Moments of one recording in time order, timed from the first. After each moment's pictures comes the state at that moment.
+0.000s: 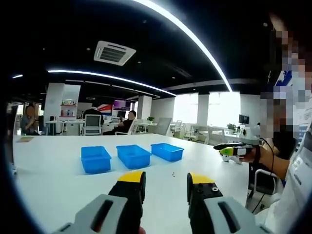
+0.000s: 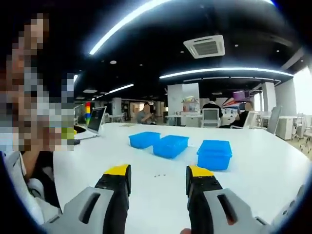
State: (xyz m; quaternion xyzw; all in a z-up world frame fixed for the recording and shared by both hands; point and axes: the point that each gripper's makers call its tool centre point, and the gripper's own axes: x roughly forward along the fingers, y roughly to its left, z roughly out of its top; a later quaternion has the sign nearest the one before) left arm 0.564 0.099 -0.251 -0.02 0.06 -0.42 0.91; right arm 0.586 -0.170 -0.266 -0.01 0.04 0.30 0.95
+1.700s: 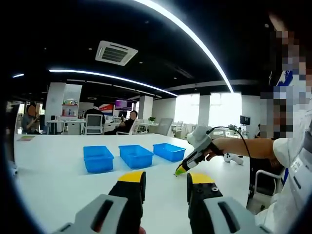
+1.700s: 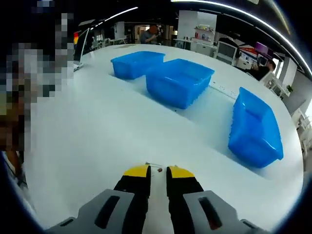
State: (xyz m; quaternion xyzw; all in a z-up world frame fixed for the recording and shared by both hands) left arm 0.566 0.107 -0.253 -0.03 0.06 -0.42 0.91; right arm 0.714 -0.102 -0.390 -0.17 0.37 0.30 0.86
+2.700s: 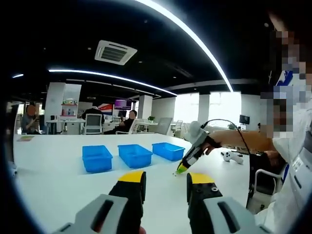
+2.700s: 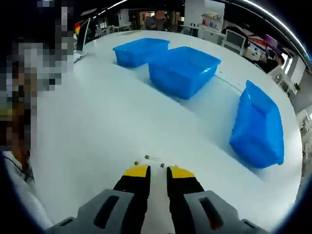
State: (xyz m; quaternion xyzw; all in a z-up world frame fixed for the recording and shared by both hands) left arm 0.566 0.103 -0.254 -0.03 0.06 -0.42 0.91; right arm 0.714 -0.104 -0.391 -0.20 0.45 0.31 0.81
